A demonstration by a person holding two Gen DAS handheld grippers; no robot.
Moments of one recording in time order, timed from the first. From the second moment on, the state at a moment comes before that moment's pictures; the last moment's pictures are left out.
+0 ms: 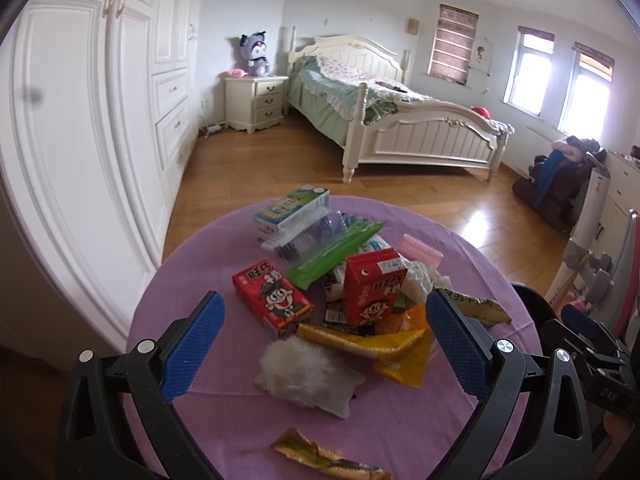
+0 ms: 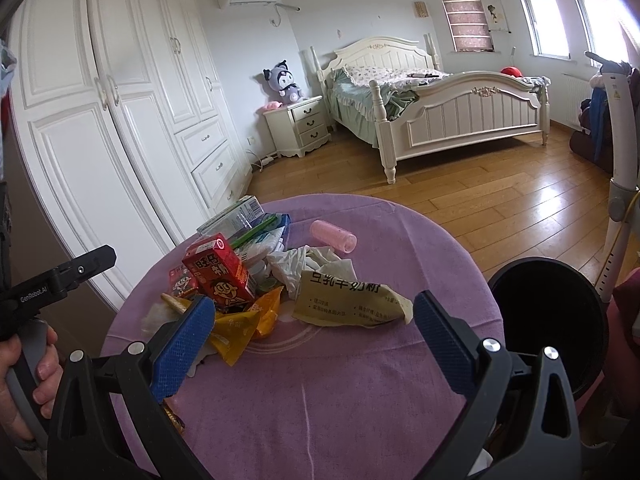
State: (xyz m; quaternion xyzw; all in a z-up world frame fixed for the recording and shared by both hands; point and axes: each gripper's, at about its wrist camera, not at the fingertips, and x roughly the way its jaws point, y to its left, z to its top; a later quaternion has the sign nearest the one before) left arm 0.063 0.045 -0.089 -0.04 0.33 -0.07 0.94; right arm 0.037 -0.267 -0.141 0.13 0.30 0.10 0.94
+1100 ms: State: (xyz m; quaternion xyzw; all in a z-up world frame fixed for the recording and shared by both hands) left arm 0.387 0.042 -0.192 0.05 0.50 -0.20 0.84; right arm 0.278 -0.237 -0.211 -0.04 0.49 0.25 0.83
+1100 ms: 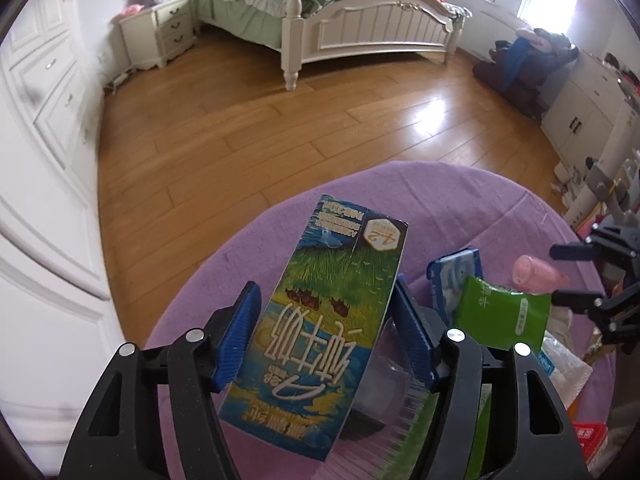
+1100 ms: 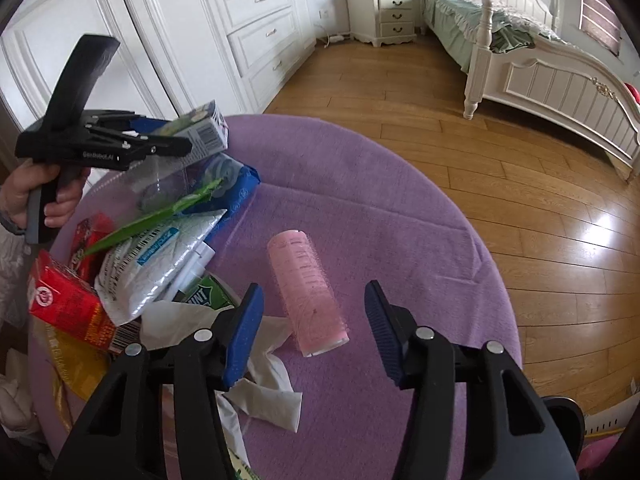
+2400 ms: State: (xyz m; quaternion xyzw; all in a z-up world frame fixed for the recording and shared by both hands) left arm 0.207 -0.412 -0.253 0.04 0.56 -0.41 0.72; right arm 0.092 -0.534 -0.314 0.27 0.46 -0.05 0.84
